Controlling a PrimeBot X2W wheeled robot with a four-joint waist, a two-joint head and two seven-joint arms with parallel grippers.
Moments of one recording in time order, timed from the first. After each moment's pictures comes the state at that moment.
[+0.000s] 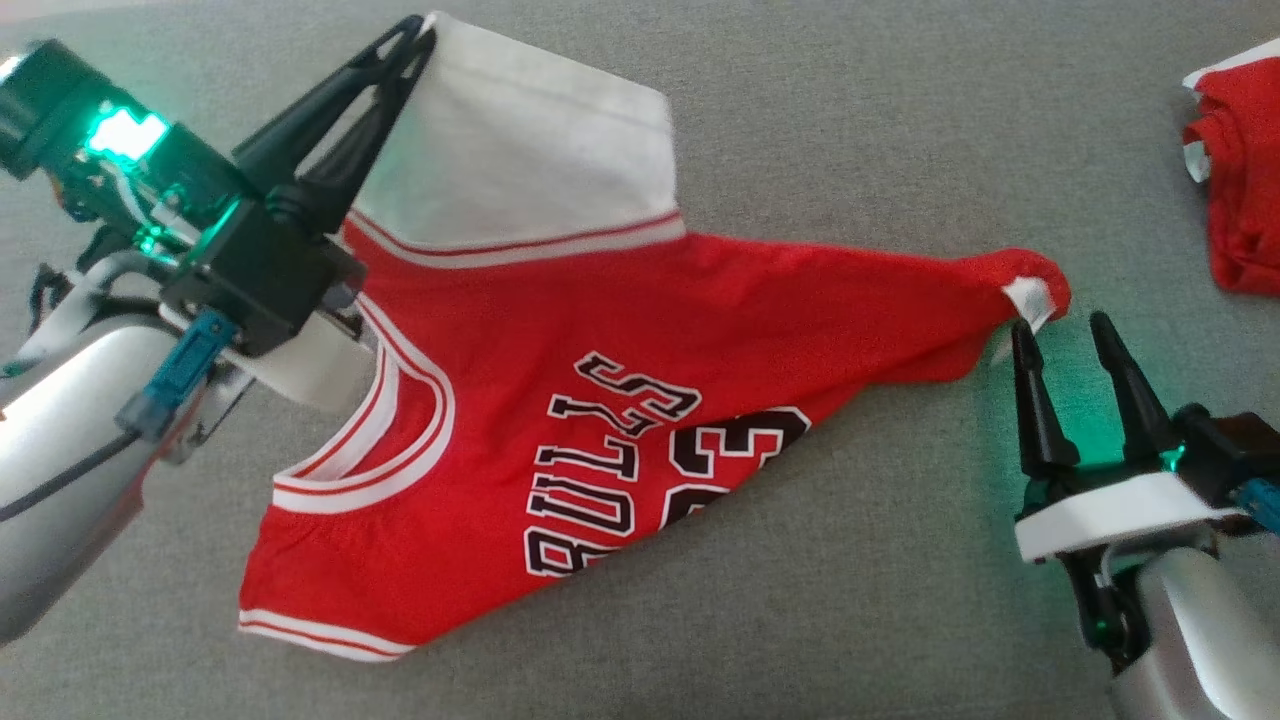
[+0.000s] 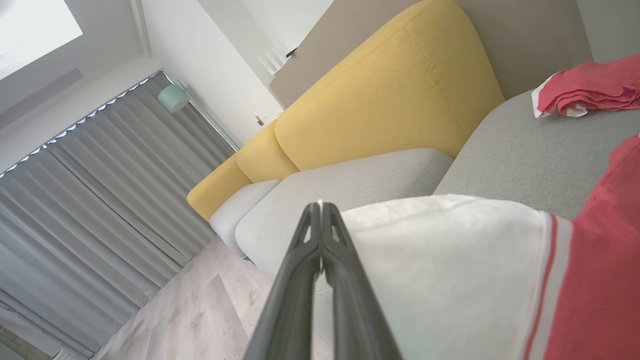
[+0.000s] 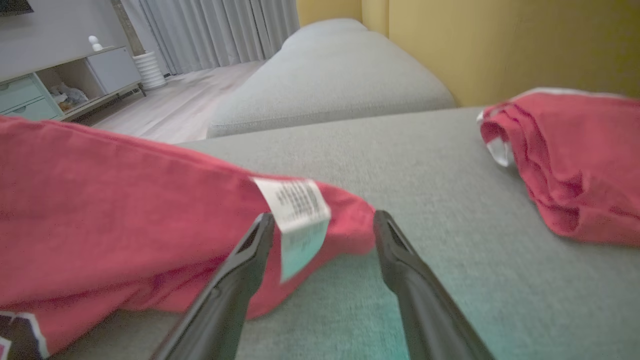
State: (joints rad) left arm -0.92 0.77 -0.94 -0.09 -0.32 0.16 -0.02; right arm -0.18 -0.19 0.09 0.31 0.25 0.13 -0.26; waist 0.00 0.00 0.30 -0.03
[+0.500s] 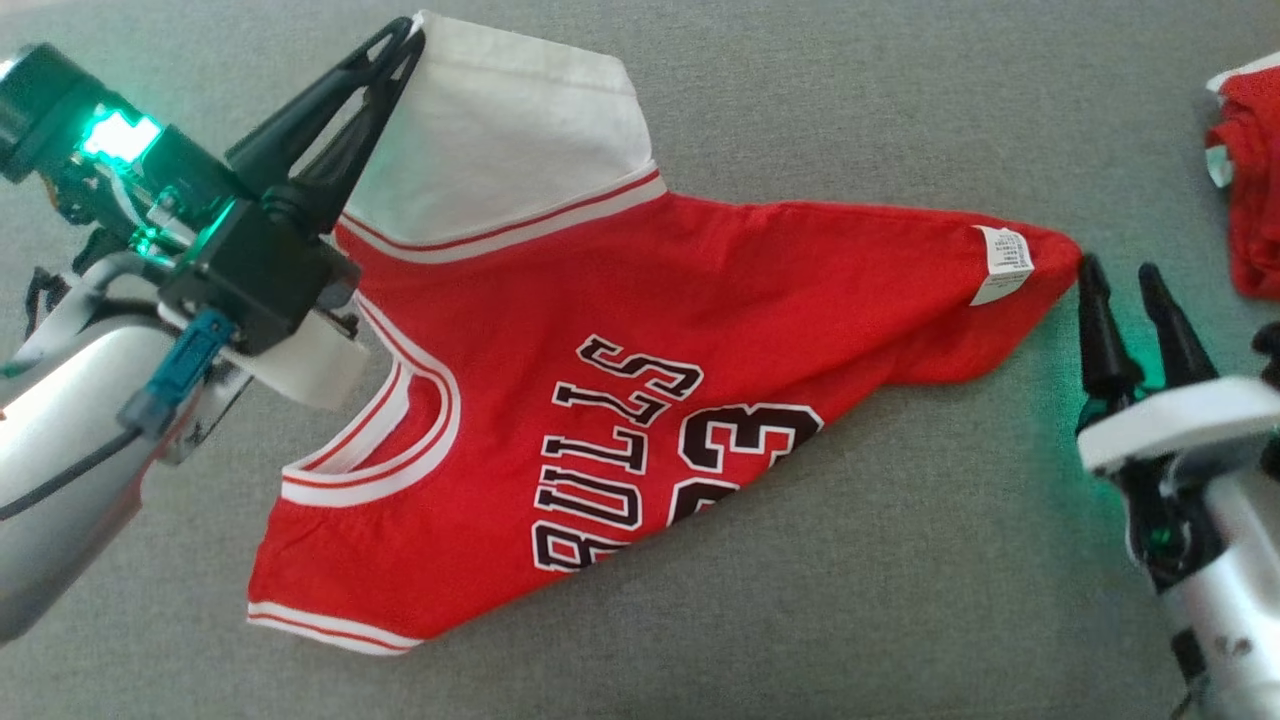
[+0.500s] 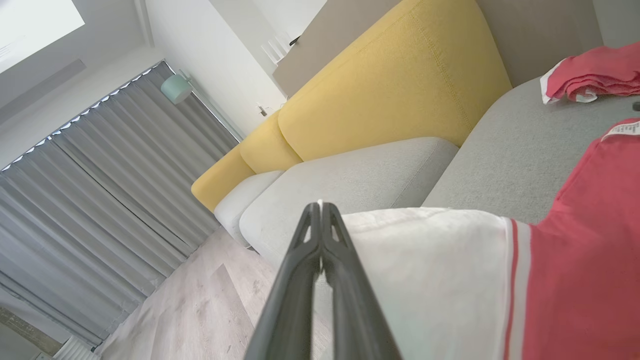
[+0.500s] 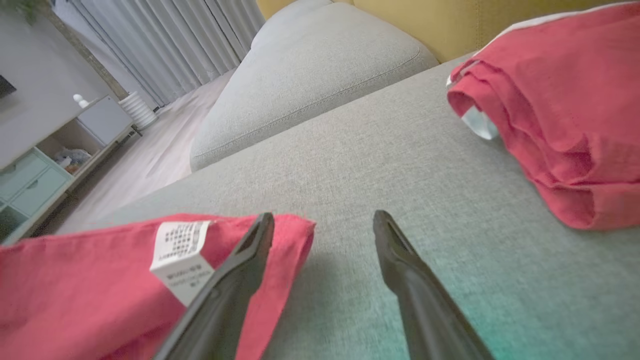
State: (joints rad) left arm -0.92 0.78 -0.94 -0.08 -0.32 0.17 -0.03; right arm -0.36 -0.33 0.21 0.51 0.74 0.13 -0.19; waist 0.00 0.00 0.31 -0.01
